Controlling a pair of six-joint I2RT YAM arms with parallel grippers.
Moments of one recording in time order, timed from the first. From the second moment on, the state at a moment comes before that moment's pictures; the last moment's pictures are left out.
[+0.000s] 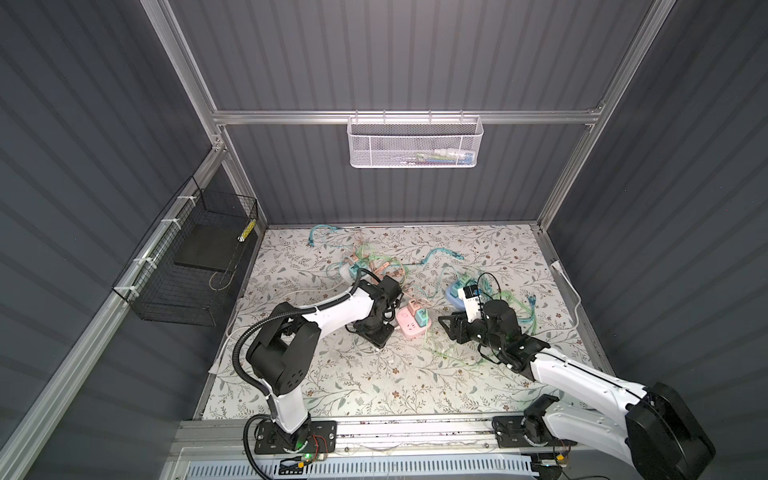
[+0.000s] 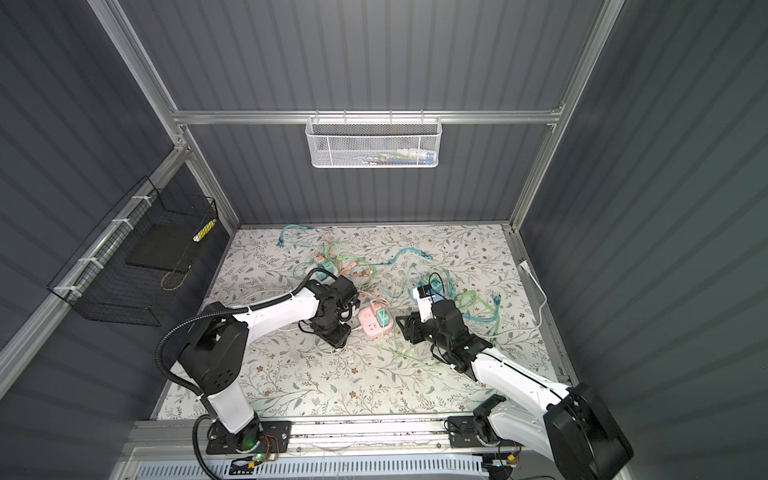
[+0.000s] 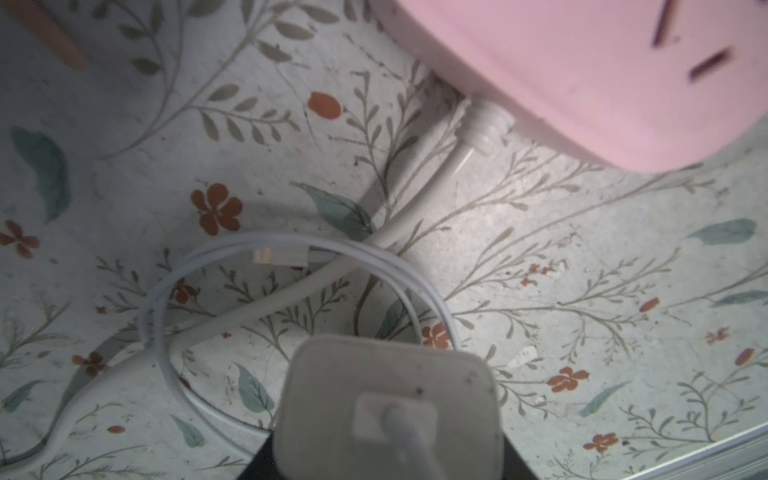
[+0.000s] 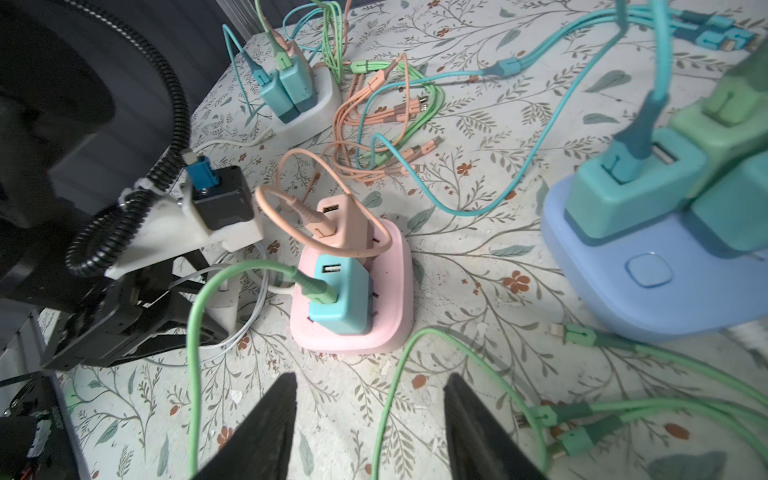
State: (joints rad) left arm -0.72 1.78 1.20 -0.96 0.06 -0.02; right arm 0.57 1.08 0.42 0.15 -0.18 0.35
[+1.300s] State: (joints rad) left arm -0.72 1.80 1.23 -0.94 0.07 -0.04; right arm 0.65 1.07 0.51 -0.01 -0.05 0.31
